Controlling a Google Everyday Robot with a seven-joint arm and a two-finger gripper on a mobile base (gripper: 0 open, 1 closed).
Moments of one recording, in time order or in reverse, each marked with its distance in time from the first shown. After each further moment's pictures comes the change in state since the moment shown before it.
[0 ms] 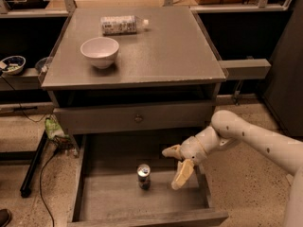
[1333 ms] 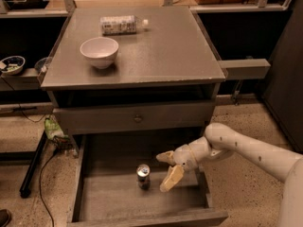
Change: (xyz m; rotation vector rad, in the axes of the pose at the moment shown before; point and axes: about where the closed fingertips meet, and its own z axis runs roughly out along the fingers) arm 0.010 -0.025 0.039 0.036 -0.104 0.069
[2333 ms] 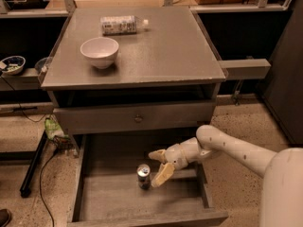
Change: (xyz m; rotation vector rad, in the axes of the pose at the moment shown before) arm -0.007 -0.035 0.030 -0.026 -0.075 -0.010
